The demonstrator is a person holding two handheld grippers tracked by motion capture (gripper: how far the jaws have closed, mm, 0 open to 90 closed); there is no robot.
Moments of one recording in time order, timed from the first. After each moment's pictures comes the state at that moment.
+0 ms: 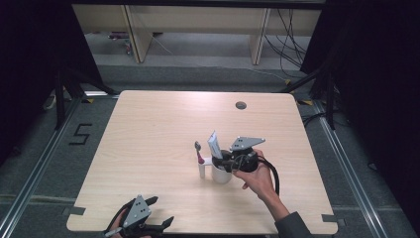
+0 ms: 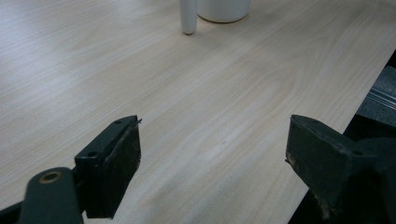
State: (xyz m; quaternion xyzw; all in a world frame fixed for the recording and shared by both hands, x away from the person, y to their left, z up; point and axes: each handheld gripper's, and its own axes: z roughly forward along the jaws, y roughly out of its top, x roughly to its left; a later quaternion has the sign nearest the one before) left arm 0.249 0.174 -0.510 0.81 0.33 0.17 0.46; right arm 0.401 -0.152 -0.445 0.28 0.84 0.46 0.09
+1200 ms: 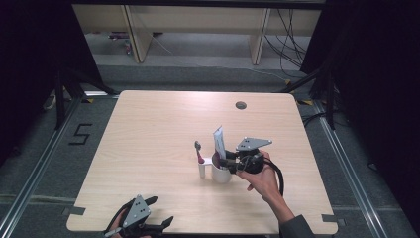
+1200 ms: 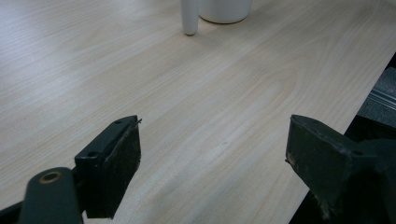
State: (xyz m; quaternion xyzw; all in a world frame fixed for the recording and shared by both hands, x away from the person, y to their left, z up) left arm 0.248 0.175 -0.509 0.81 0.33 0.17 0.45; right arm 0.395 -0.167 -0.444 0.31 0.83 0.46 0.10
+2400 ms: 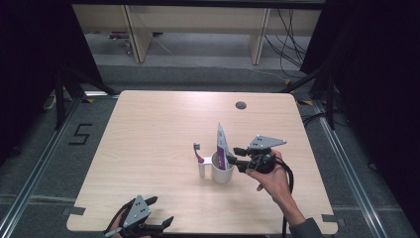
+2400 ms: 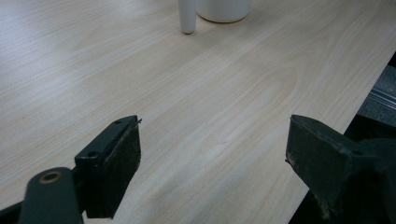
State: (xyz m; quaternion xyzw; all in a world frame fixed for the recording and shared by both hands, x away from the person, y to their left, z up) left arm 0.248 0.174 -0.510 0.81 0.33 0.17 0.46; right arm 0.387 -0.192 -0.425 0.32 0.81 0.47 0.13
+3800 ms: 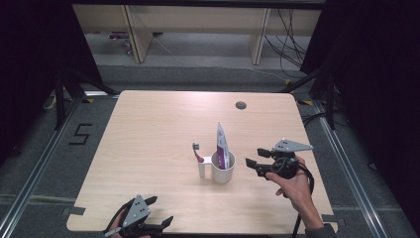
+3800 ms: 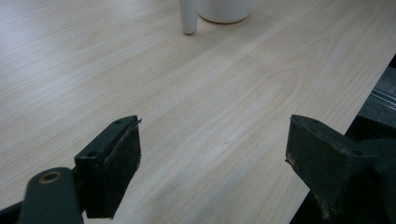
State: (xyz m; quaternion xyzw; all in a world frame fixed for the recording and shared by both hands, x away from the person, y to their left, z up) left arm 0.248 0.176 -0.509 0.81 0.34 0.17 0.45; right arm 0.374 -0.246 -0.428 0.38 0.78 0.48 0.14
